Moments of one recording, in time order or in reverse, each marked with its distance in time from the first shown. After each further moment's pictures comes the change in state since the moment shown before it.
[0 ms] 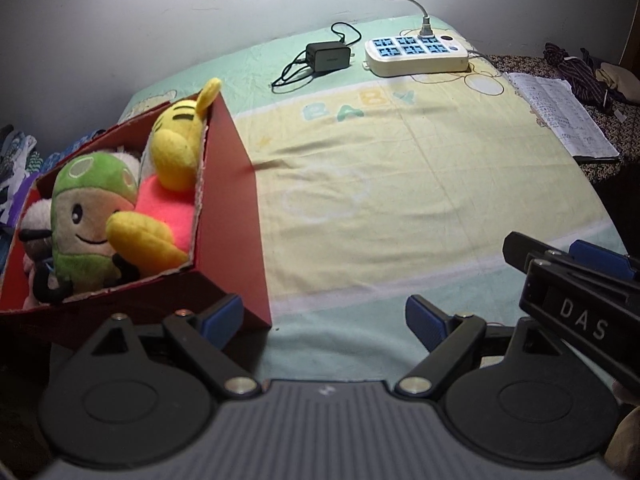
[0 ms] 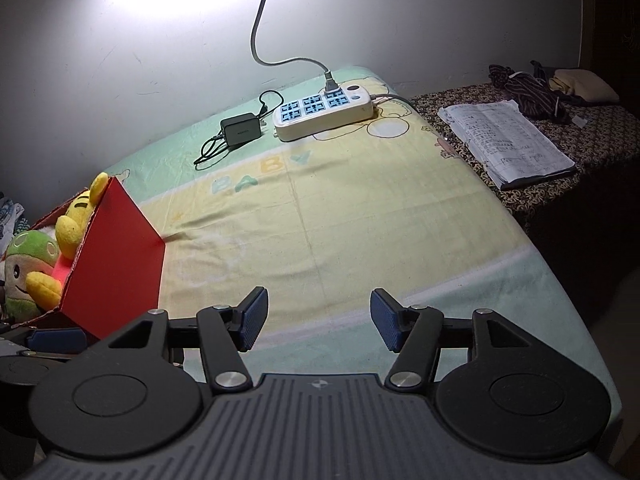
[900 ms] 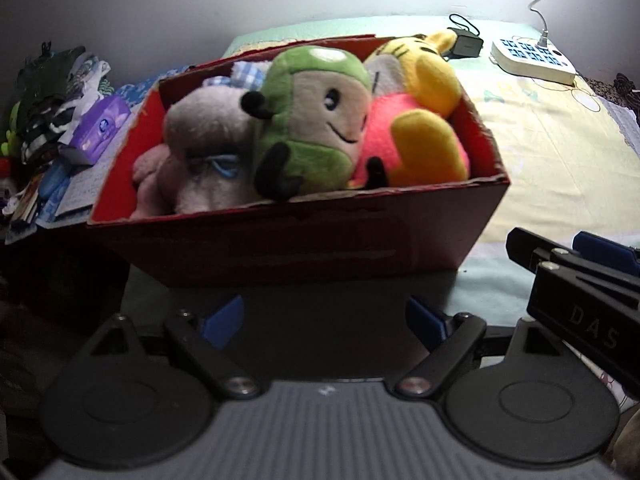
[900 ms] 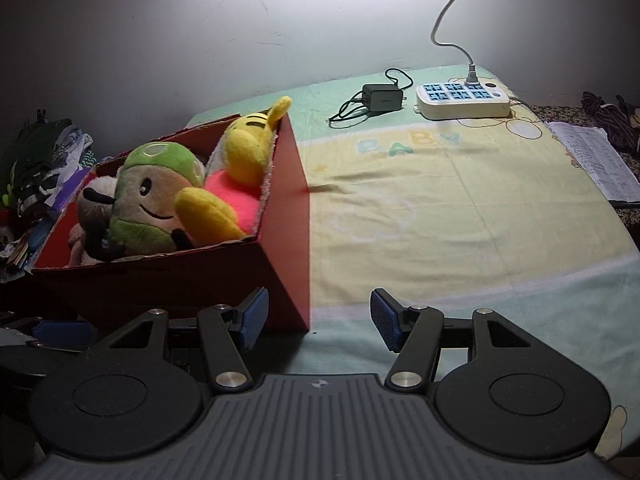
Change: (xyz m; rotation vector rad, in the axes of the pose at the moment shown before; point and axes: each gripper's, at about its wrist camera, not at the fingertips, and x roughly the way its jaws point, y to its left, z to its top) left arm -0.011 0.163 -0.057 -0.156 0.037 0.071; right arm -0.008 0.158 -0.041 -0.185 0.023 0.114
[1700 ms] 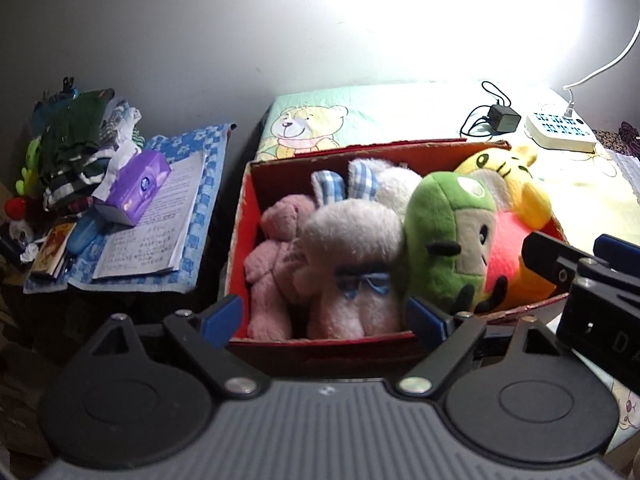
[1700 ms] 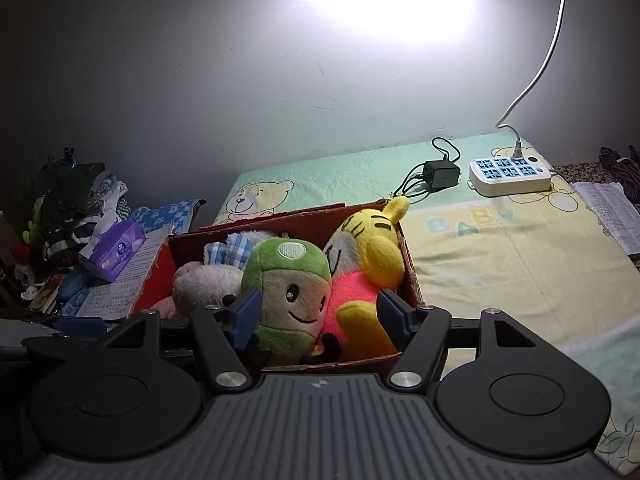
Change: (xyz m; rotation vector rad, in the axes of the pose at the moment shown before) left arm -0.028 0.111 0.059 0.009 -0.142 -0.010; right arm -0.019 0.097 0.050 -0.002 -0.145 0.005
